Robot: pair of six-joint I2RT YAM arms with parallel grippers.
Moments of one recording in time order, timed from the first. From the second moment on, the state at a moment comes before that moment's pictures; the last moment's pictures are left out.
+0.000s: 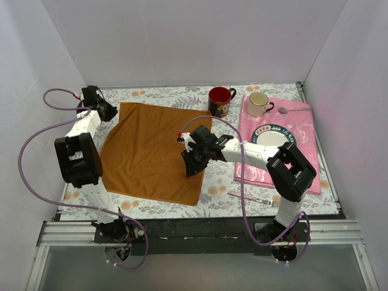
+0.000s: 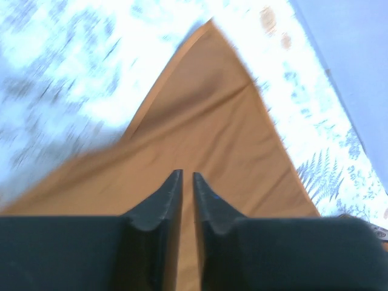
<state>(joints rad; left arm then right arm) 0.21 1.81 1.36 -0.29 0.03 -0.72 0.87 1.79 1.20 -0.38 -0.40 0.19</state>
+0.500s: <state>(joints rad) 0.21 2.27 1.66 -0.18 0.15 -0.72 0.87 1.84 1.21 -0.42 -0.43 0.18</state>
